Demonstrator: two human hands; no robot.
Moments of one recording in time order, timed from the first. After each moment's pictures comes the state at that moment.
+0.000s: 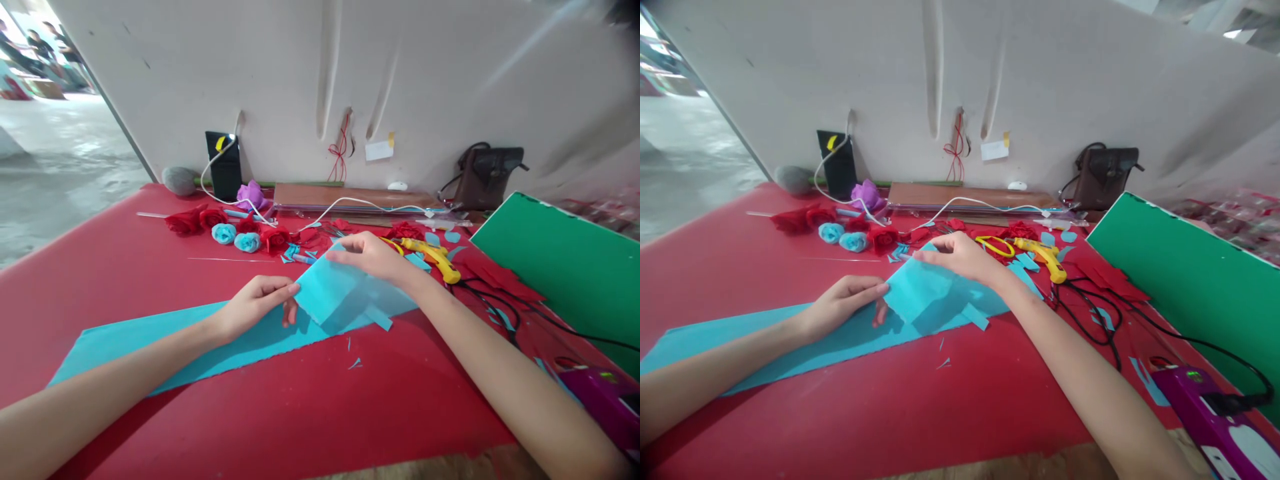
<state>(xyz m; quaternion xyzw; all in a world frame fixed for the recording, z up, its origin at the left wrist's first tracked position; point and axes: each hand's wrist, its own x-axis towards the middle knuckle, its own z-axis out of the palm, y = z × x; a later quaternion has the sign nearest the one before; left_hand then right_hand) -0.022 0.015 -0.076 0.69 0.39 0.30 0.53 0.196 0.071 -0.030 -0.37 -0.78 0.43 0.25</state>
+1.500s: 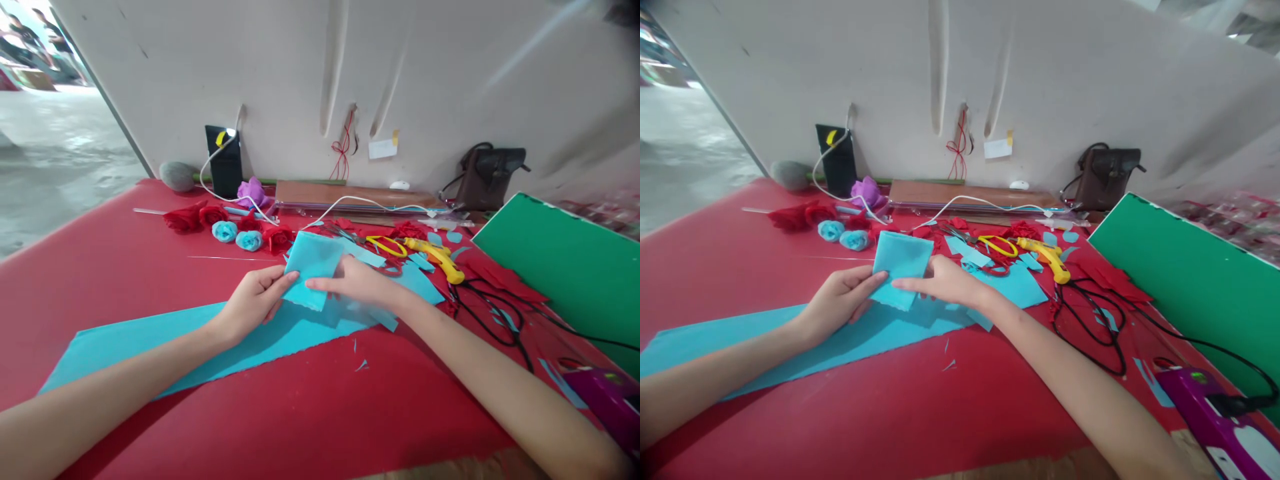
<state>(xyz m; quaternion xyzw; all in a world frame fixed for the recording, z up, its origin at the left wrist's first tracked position) -0.017 0.012 -0.078 0.65 0.50 0.39 0.43 0.171 0.054 -0.049 -0.37 -0.75 0.51 0.18</state>
